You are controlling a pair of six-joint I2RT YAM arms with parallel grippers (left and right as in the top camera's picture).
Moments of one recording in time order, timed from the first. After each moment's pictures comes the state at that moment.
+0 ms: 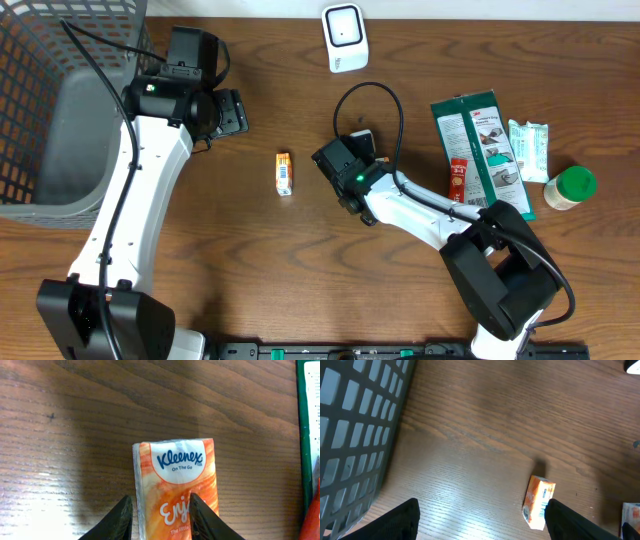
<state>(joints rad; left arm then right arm) -0.15 1.64 1.57 -1.07 -0.11 -0.38 0.71 1.91 1.14 -0.50 0.52 0.44</state>
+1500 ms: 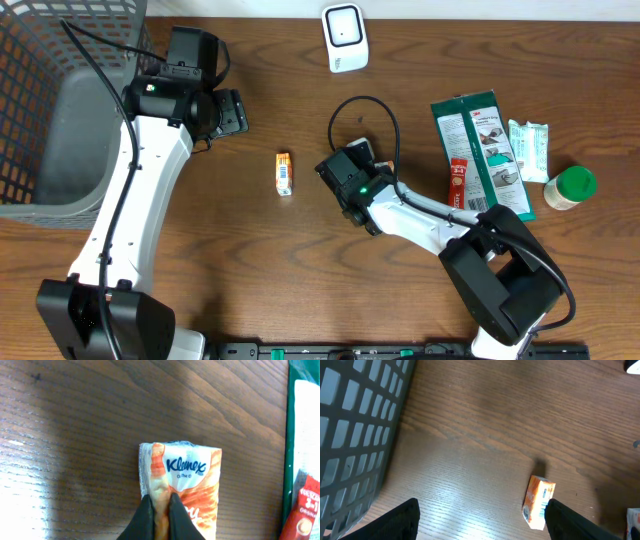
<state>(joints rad) -0.15 1.64 1.57 -1.07 -0.11 -0.38 0.72 1.90 1.05 -0.41 0.57 0.28</state>
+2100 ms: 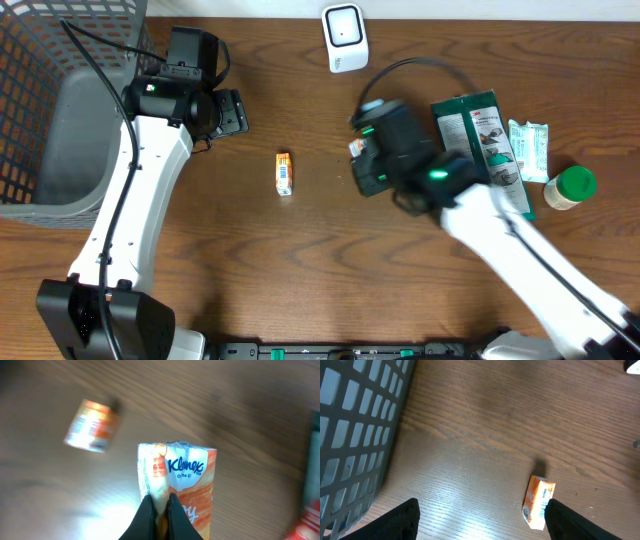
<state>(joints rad) -0.15 1.64 1.57 -1.07 -0.11 -0.38 0.56 1.45 1.25 -0.72 -0.06 0.19</state>
